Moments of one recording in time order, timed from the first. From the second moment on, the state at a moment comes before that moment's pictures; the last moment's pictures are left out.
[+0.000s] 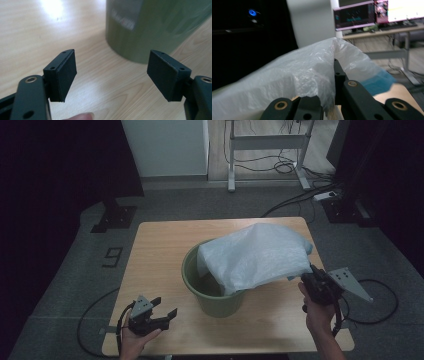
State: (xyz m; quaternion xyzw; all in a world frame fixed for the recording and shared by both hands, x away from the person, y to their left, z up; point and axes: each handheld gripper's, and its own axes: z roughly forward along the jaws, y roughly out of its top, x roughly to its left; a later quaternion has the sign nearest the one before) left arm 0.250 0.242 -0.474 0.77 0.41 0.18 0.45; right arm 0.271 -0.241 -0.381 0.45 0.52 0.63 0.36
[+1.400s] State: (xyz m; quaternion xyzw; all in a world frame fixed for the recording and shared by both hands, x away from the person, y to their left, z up) left arm 0.238 0.179 -0.392 0.76 0.34 0.18 0.52; right arm 0.278 -0.154 -0.353 0.35 0.62 0.63 0.30
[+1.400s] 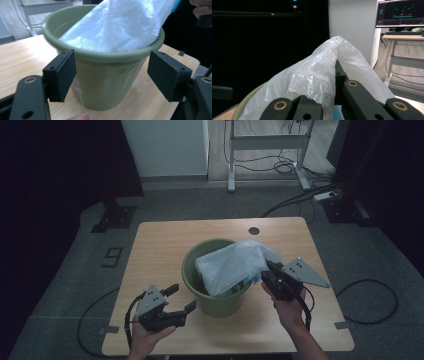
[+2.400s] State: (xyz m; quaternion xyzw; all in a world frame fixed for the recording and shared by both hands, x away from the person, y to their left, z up) left arm 0.266 0.111 -0.382 0.78 0.31 0.21 0.50; right arm 0.289 -0.123 -0.345 0.34 0.64 0.63 0.28
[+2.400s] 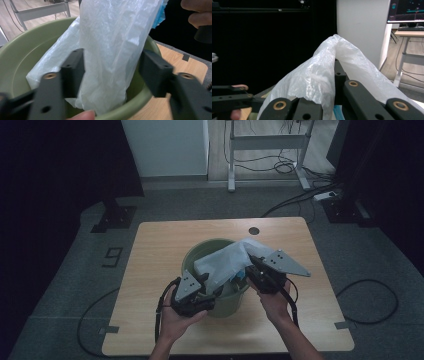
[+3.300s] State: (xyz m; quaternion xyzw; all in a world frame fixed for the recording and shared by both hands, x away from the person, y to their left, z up) left arm 0.266 0.144 -0.376 0.71 0.33 0.23 0.57; right arm 0.269 -0.136 -0.374 0.39 0.66 0.55 0.33
